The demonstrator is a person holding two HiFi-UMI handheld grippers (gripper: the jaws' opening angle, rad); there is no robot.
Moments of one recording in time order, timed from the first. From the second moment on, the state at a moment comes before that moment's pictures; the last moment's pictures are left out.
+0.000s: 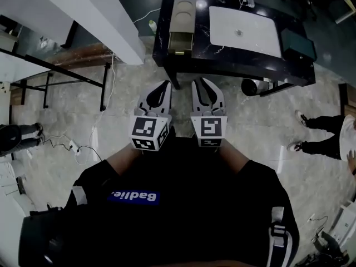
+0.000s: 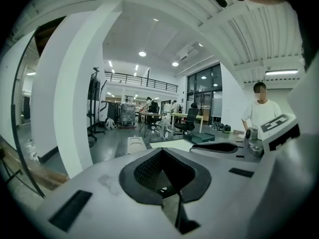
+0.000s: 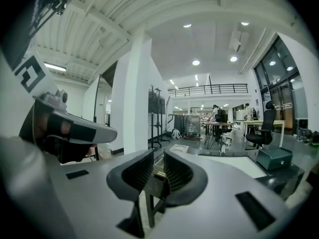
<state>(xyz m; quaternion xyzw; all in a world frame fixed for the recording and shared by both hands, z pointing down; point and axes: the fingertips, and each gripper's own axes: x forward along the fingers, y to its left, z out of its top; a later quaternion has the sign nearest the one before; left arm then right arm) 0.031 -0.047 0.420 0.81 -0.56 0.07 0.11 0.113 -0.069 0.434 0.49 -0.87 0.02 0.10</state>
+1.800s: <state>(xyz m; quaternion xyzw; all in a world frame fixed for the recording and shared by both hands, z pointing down) 0.023 -0.016 0.374 0.87 -0.49 0.04 0.02 0.059 -0.028 0.368 0.49 -0.87 -0.04 0.07</state>
